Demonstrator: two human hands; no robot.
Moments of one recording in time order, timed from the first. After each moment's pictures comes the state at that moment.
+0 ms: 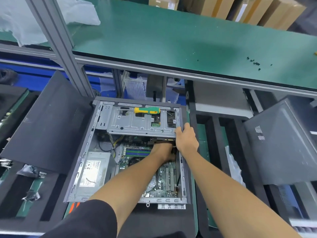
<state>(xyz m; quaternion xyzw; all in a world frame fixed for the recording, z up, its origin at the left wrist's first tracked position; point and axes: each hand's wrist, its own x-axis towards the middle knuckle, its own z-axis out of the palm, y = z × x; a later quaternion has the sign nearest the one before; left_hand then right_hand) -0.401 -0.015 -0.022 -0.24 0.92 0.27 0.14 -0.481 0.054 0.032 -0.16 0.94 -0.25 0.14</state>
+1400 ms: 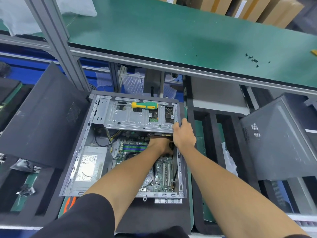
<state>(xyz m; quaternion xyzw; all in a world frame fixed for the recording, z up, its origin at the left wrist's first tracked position) -0.409 -0.018 -0.017 -0.24 0.92 0.24 0.19 -0.480 0.053 0.032 -0.17 0.95 -0.25 0.13</state>
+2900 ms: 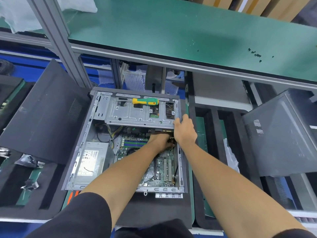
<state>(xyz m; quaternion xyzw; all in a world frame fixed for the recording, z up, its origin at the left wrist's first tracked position) -0.399 -0.025 -0.026 -0.22 0.93 0.25 0.13 -0.481 0.053 0.028 -0.17 0.95 -0.24 0.12</state>
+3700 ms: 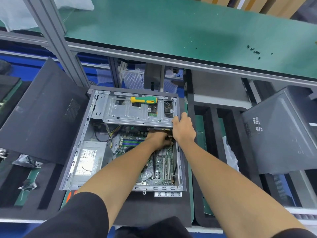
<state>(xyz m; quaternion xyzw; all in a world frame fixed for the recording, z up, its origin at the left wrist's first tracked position) -0.397 -0.030 -0.023 -0.22 0.92 0.28 0.15 -0.481 0.053 0.031 -0.17 0.95 -0.25 0.13</state>
